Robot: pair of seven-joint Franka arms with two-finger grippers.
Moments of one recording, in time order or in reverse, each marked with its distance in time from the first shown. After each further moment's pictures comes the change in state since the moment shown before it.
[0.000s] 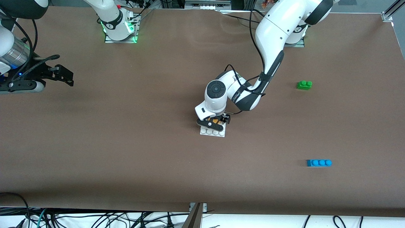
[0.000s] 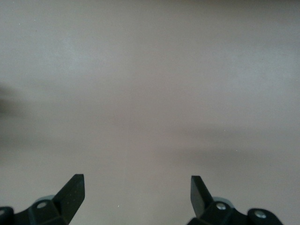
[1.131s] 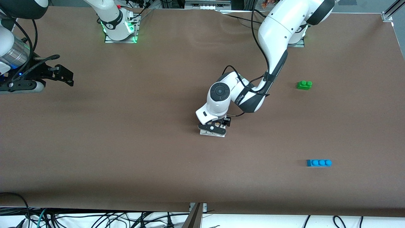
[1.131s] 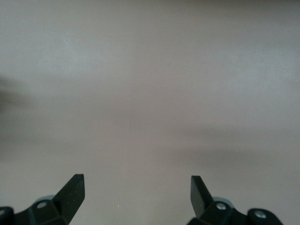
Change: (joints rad) left arm 0.019 -0.010 0.008 0.106 -0.062 -0.105 -0.006; right arm 0.000 0.000 0.000 0.000 0.000 0.000 0.000
